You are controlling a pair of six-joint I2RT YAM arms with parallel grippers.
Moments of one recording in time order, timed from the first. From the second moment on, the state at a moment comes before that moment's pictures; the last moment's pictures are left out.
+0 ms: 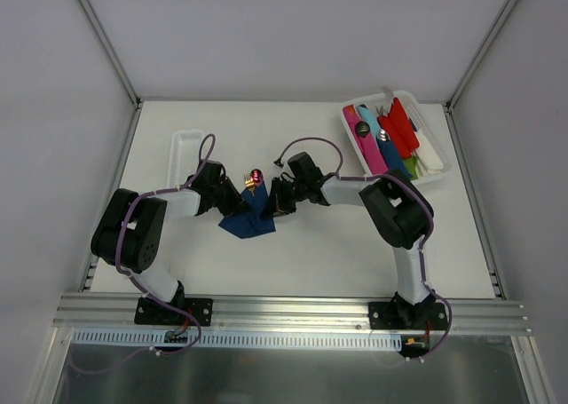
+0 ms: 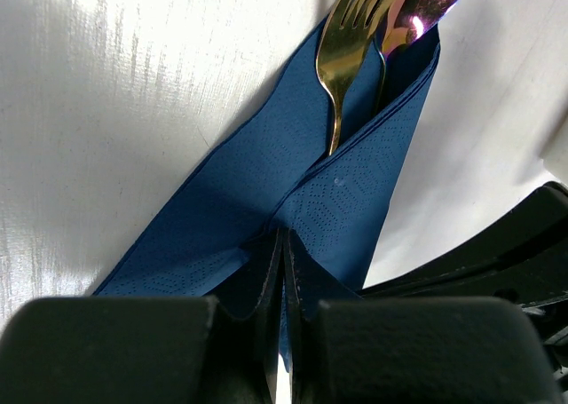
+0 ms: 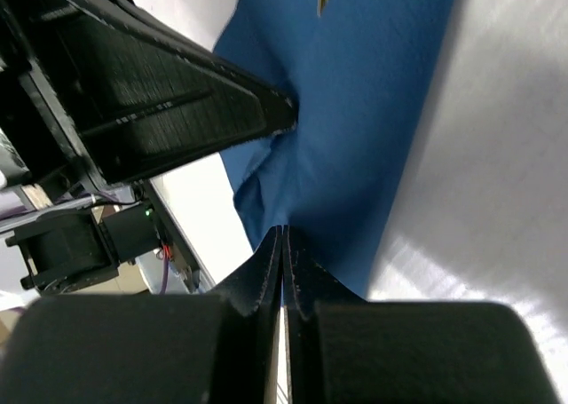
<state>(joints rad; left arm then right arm) -0.29 1.64 0.70 0.01 0.33 -0.90 0.71 2.05 1.20 0.04 -0.65 0.76</state>
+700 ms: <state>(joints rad) -0.29 1.64 0.70 0.01 0.33 -0.90 0.74 2.16 1.33 0.04 -0.58 0.75</state>
